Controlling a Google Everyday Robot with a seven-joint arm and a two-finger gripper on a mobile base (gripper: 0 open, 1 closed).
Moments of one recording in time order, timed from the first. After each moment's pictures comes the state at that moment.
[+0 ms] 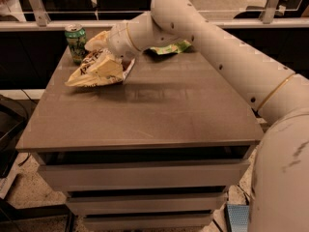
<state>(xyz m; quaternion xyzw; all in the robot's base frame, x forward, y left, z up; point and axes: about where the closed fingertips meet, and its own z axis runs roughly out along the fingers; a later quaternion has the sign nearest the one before) 0.652 0.163 0.899 -0.72 0.46 0.22 0.46</state>
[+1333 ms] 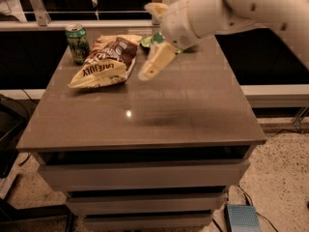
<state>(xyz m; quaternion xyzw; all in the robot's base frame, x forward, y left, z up) 0.610 0.026 0.966 -0.66 0.57 0.15 0.47</state>
